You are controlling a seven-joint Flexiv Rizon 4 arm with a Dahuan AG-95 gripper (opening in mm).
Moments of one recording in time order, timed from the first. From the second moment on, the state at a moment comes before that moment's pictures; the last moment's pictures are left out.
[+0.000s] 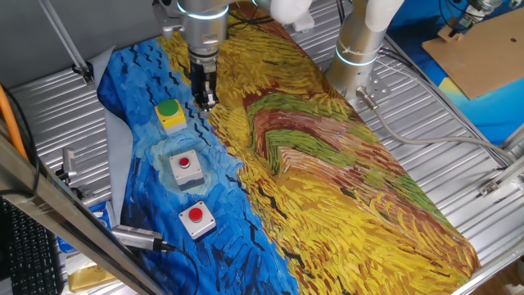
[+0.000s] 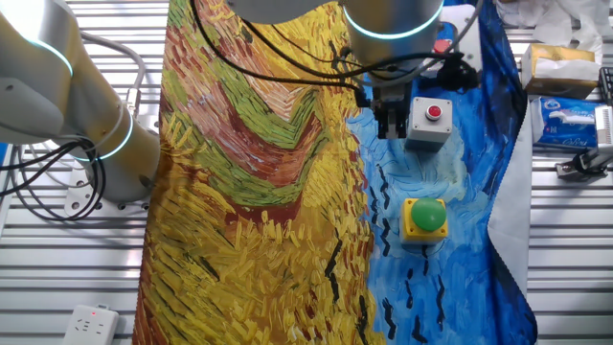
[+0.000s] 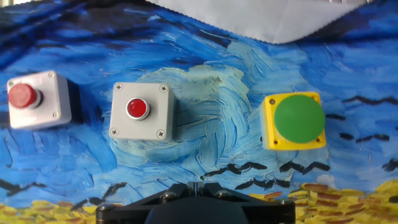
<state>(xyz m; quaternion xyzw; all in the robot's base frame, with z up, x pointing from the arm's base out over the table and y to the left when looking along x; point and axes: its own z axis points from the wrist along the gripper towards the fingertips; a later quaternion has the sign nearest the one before) 0.497 -0.001 0.169 0.01 1.00 0.02 0.09</state>
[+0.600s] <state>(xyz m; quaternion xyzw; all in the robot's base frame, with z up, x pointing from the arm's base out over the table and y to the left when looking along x) 0.500 0.000 0.169 0.02 1.00 0.02 0.06</state>
